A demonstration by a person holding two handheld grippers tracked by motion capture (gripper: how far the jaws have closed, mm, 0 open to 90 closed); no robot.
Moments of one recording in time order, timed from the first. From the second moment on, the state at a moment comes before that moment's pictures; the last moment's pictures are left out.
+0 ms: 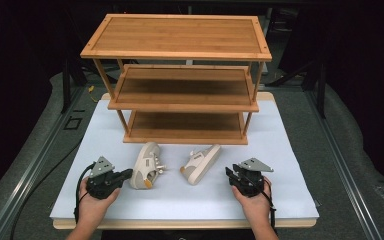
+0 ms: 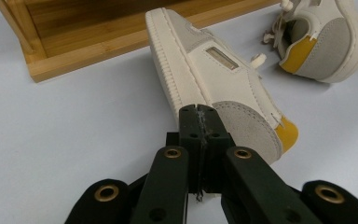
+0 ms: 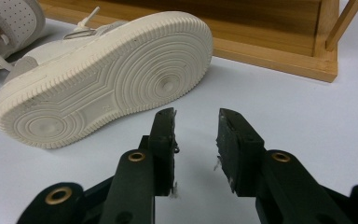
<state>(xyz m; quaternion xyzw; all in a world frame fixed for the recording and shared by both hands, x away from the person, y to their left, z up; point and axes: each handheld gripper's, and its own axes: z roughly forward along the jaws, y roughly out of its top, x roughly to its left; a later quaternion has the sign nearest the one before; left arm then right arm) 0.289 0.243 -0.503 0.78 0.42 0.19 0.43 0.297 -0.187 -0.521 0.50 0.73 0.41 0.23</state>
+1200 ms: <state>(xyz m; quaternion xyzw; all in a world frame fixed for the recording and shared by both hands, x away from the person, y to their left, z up) 0.301 0.274 -0.505 0.72 0.50 0.19 0.45 0.298 -0.194 -0.522 0.51 0.71 0.43 0.23</state>
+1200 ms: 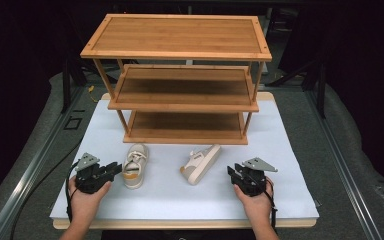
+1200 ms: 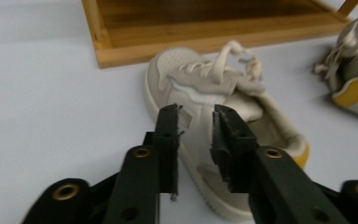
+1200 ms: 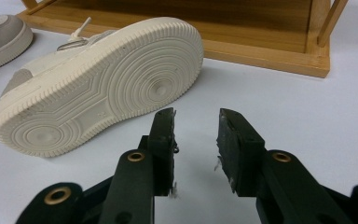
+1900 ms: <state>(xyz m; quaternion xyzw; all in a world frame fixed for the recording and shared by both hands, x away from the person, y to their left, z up) 0.321 0.260 -0.517 0.73 0.51 0.14 0.43 0.298 -0.185 -0.516 0.51 0.71 0.43 0.22</state>
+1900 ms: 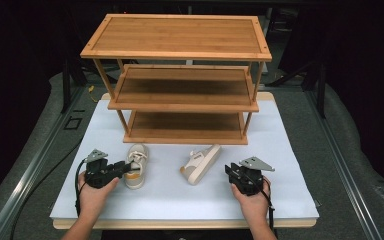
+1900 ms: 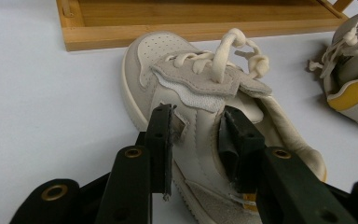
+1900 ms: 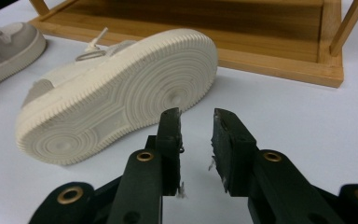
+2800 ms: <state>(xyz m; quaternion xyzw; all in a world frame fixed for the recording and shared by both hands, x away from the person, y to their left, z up) 0.302 0.213 -0.517 0.75 0.48 0.12 0.44 0.307 -0.129 -0.499 0.46 0.73 0.46 0.22</state>
